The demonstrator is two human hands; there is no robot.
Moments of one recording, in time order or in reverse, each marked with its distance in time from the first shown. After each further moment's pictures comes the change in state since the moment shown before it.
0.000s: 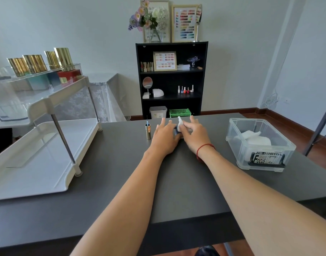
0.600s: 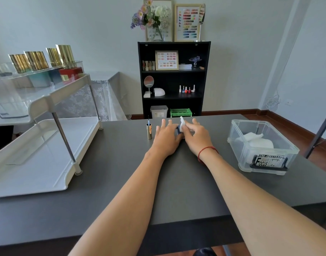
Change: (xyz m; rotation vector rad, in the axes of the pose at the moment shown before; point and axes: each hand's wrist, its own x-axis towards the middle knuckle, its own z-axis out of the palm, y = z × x) left_hand 0.000 0.000 0.003 -0.003 -0.023 -0.031; right_hand -0.004 0.001 0.000 -0.037 0.001 0.036
